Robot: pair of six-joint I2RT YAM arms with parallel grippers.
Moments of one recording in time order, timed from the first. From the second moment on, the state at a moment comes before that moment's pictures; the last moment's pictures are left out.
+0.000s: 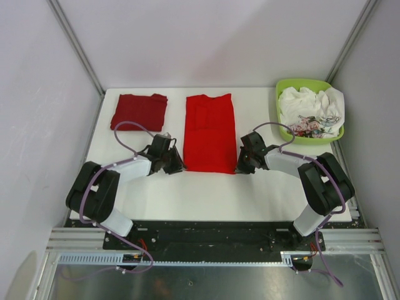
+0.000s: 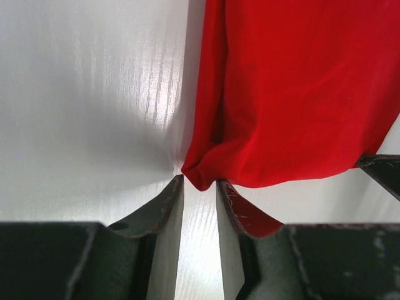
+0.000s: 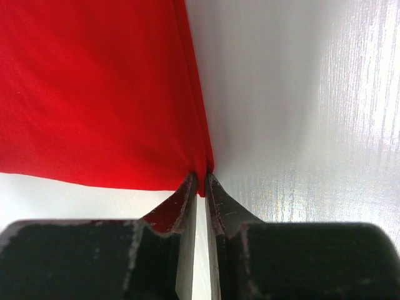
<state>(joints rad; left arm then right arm) -0.41 1.54 0.72 -0.11 0.16 -0.76 0.51 1.65 0.87 -0.25 -0.08 0.77</state>
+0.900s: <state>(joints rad) -0.41 1.44 0.60 -0.07 0.14 -0.78 0.51 1.67 0.87 -0.22 -0.09 0.77</state>
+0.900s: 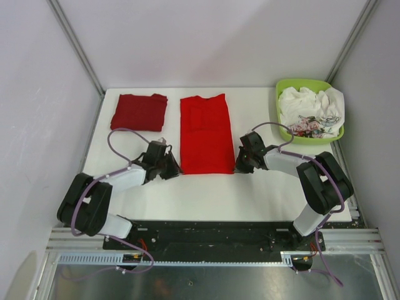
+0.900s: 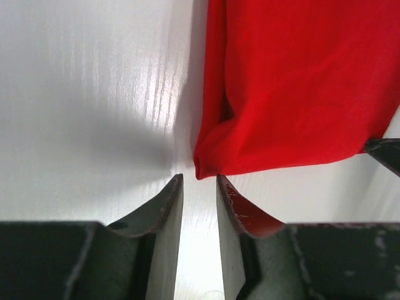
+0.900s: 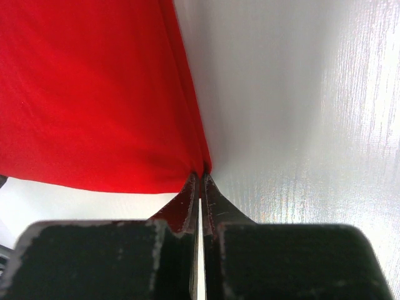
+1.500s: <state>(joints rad) -0.41 1.45 0.60 -0.06 0.14 -0.78 0.52 1.67 0.87 -0.21 -0.09 0.77</state>
